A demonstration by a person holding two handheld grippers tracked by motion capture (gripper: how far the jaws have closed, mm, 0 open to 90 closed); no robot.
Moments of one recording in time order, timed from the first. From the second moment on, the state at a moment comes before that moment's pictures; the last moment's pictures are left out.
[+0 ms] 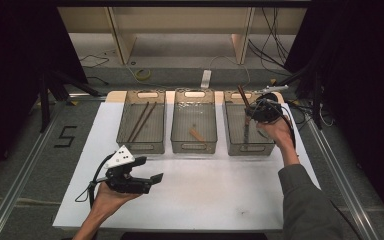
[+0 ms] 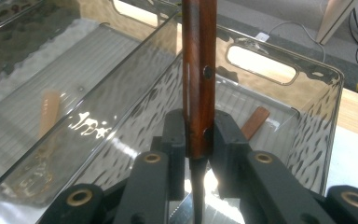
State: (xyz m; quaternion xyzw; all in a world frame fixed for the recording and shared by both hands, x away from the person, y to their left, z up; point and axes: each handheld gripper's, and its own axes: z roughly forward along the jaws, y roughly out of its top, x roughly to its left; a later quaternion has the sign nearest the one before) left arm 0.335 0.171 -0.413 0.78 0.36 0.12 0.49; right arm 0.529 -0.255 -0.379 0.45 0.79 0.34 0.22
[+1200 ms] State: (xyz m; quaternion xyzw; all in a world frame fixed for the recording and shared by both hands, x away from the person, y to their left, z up) left arm 0.336 0.174 -0.414 0.78 0.37 0.13 0.49; right arm 0.471 -0.239 -0.382 0.42 0.80 0.40 0.15
